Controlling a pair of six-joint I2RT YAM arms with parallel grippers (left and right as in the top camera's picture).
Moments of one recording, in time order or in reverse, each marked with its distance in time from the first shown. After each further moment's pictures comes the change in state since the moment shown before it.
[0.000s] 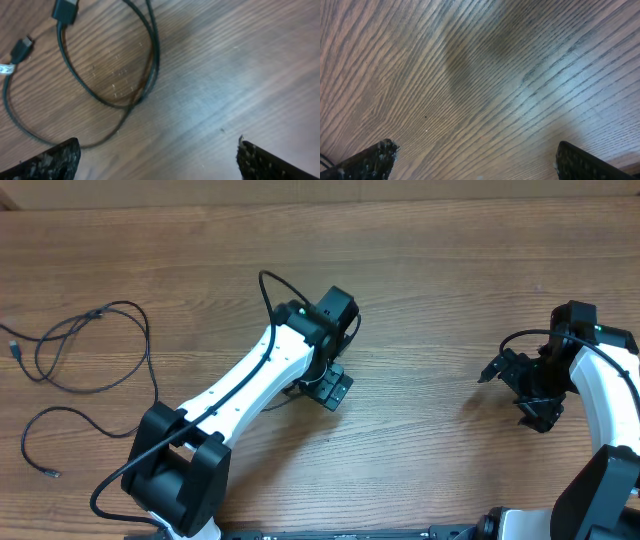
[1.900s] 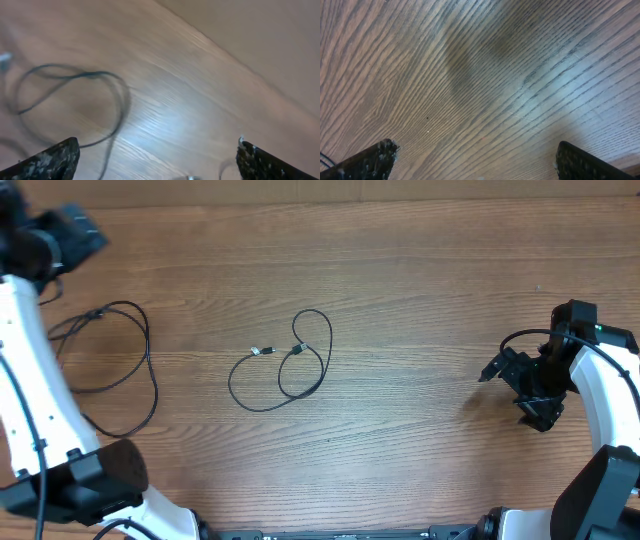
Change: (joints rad) left arm 0.954 0.005 0.817 -0.200 0.192 -0.216; right arm 0.000 0.000 0.003 0.003 0.000 0.000
